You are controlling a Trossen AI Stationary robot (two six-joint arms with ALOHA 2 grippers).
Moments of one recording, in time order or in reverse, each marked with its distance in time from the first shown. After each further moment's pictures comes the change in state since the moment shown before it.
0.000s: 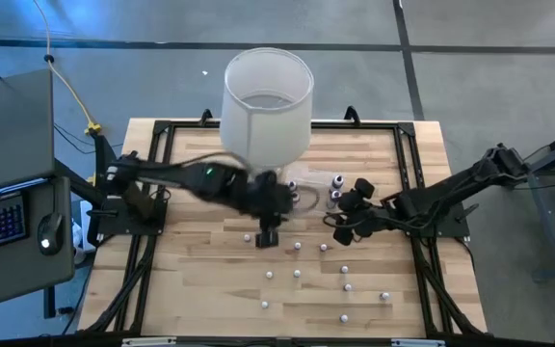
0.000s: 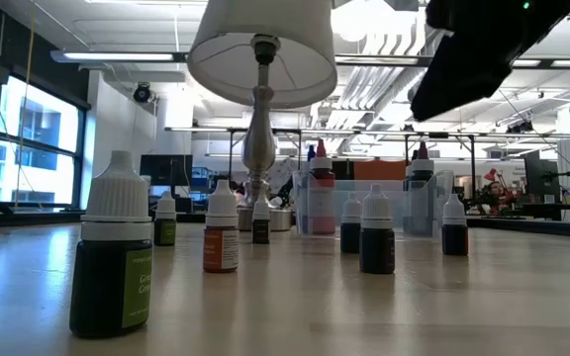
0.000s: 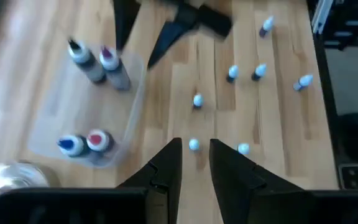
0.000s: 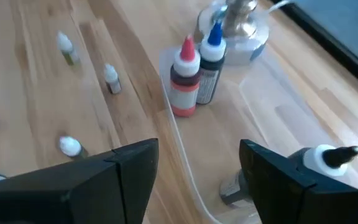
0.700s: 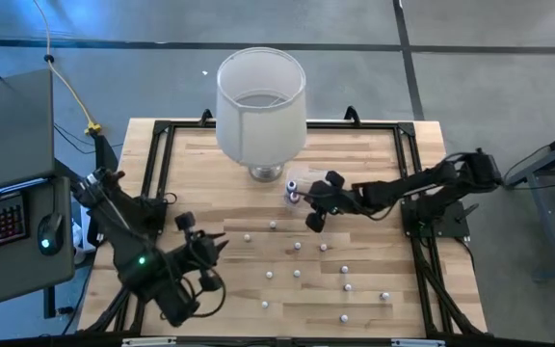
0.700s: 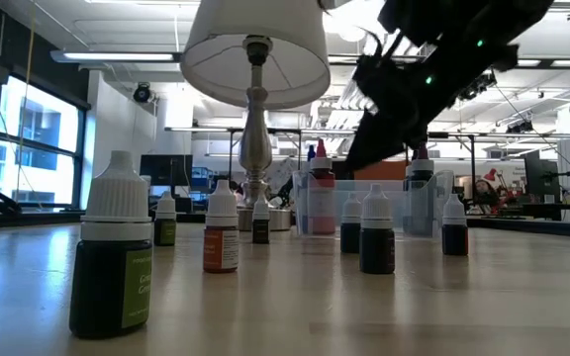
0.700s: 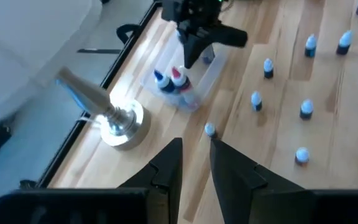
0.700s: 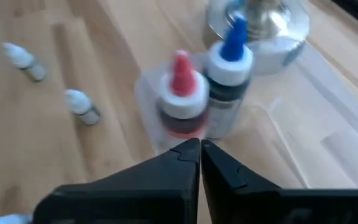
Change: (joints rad) left arm -0.631 -0.103 -0.216 -0.519 -0.829 -0.861; right arm -0.285 0.318 0.000 0.437 -0.263 -0.186
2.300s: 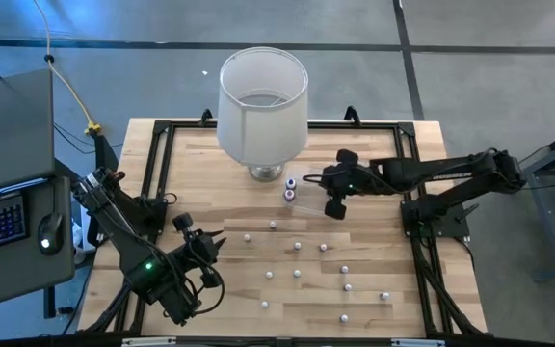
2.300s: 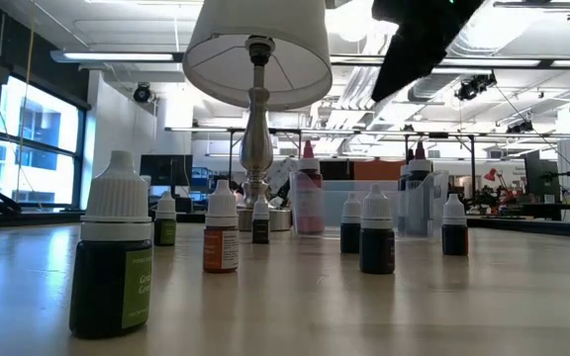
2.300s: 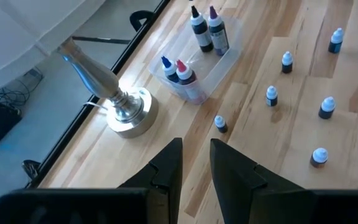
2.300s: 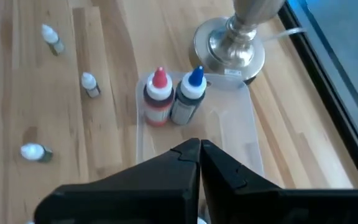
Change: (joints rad) left arm -0.007 0.000 -0.084 -0.021 -0.008 -0.140; right arm -0.063 -0.228 0.287 -0.616 -0.069 -0.264
